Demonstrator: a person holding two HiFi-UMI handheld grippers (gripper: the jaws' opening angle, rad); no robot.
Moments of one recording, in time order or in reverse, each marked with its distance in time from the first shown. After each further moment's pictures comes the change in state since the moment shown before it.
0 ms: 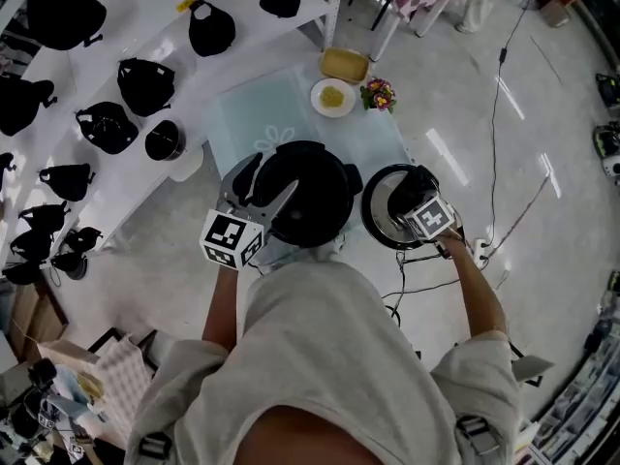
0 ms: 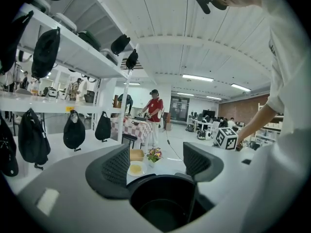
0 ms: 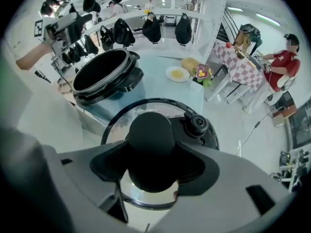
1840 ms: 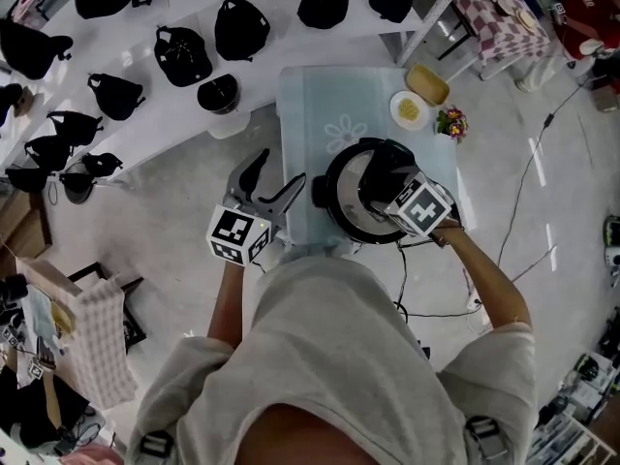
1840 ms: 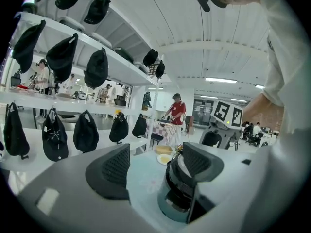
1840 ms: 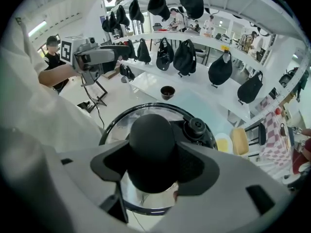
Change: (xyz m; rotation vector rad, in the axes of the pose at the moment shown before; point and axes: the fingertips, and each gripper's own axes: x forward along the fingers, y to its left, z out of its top) left arm -0.160 0.090 -0.034 -0.084 -0.044 0.282; right arm -0.042 0.203 0.226 -0.525 -0.116 0.184
